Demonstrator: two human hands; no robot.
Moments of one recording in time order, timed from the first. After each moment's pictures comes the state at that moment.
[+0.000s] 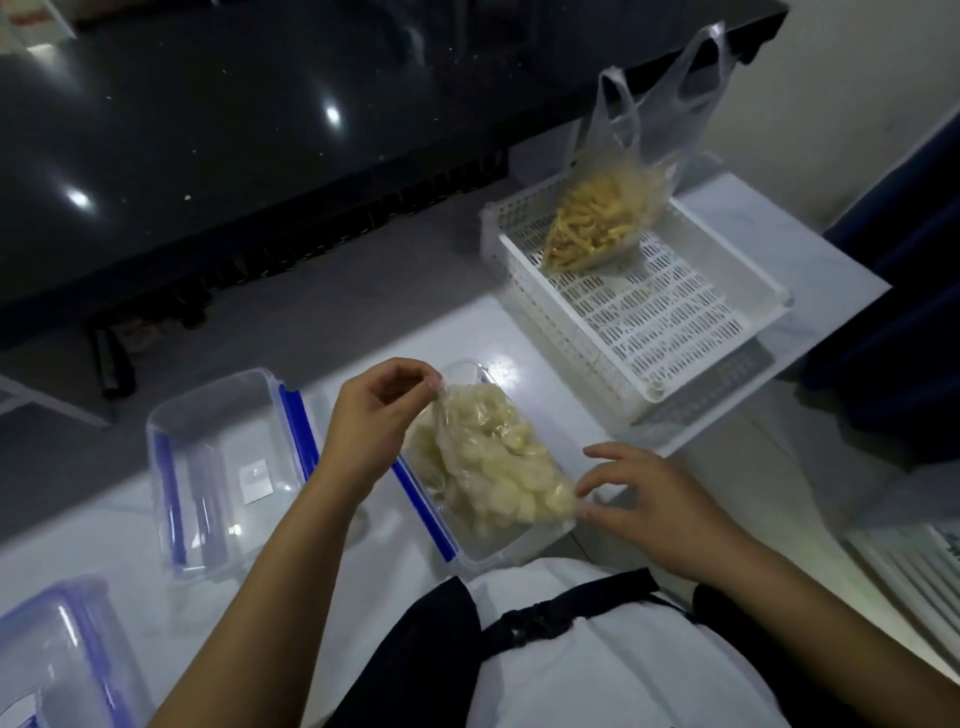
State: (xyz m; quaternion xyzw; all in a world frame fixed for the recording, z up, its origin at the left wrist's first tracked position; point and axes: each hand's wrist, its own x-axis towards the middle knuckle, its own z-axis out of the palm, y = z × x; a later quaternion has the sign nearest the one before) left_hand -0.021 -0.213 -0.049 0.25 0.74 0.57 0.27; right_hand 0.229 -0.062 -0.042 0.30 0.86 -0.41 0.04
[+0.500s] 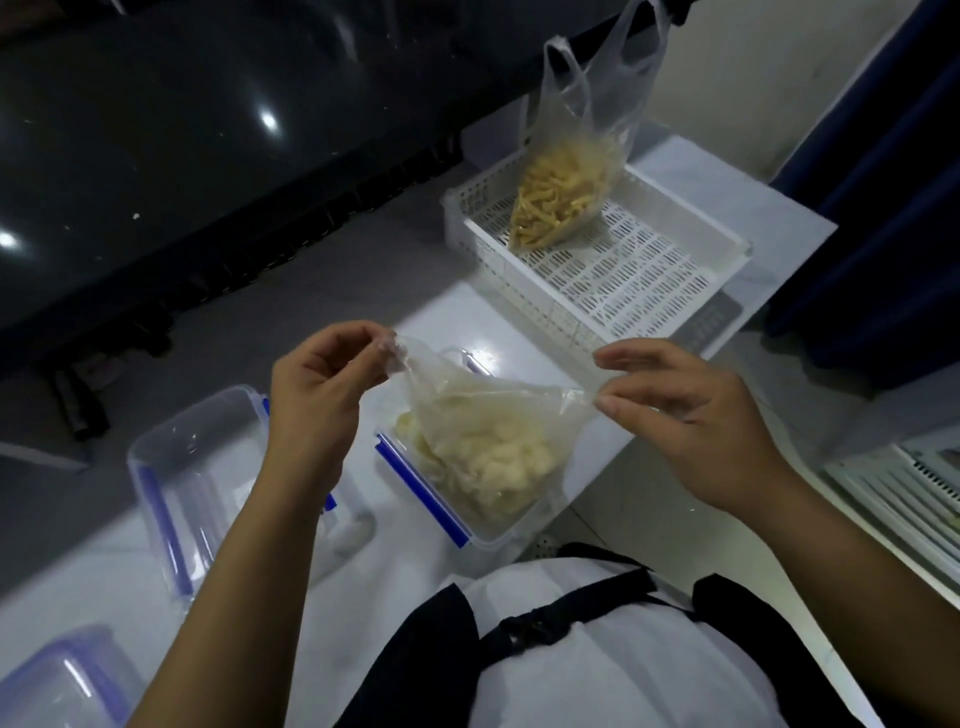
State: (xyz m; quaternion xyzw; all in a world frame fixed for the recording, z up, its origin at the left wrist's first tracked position) left_hand -0.037 -0.225 -0.011 0.28 0.67 0.64 0.24; right_hand 0.222 -0.075 0.012 0.28 0.79 -0.48 -0.25
